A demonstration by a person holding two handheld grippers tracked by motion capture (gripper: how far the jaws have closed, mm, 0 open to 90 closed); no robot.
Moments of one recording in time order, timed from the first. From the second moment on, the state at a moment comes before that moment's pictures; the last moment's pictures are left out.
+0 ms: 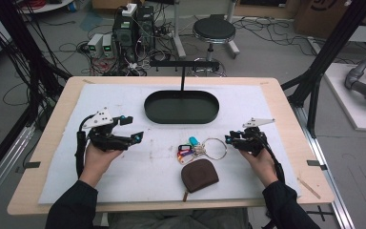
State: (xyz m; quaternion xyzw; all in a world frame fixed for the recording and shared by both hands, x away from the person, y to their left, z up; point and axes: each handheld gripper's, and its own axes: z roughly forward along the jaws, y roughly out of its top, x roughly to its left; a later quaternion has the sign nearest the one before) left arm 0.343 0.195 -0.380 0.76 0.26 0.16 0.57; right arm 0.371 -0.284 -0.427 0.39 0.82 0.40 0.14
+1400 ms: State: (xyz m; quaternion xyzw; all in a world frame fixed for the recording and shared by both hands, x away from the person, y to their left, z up) left arm 0.338 0.192 -0.382 0.77 0.27 0.16 0.56; right arm 0.373 -0.268 -0.441 0.38 0.85 0.34 0.15
